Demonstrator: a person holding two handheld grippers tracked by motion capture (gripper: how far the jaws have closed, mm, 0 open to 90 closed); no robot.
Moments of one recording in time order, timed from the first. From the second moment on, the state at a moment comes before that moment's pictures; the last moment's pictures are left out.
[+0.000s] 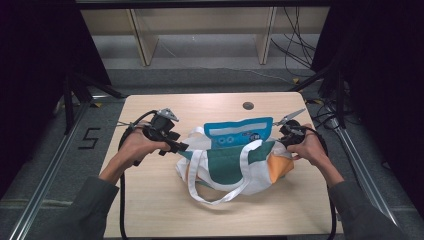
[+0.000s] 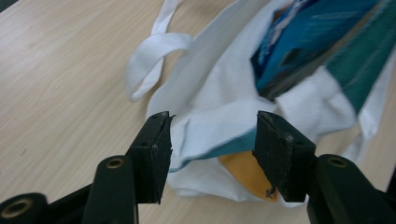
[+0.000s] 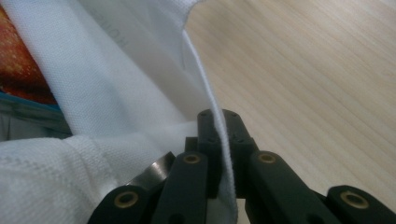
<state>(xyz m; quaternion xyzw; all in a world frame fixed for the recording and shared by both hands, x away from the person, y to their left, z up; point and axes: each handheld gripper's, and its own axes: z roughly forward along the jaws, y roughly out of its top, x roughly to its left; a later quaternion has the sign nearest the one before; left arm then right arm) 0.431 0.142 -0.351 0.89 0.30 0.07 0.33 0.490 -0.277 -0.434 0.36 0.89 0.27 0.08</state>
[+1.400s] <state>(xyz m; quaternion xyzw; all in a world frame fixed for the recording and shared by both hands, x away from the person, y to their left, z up) 0.407 0.097 -0.383 0.92 0.20 0.07 0.32 0.410 -0.260 -0.348 0.23 0.91 0.33 0.07</state>
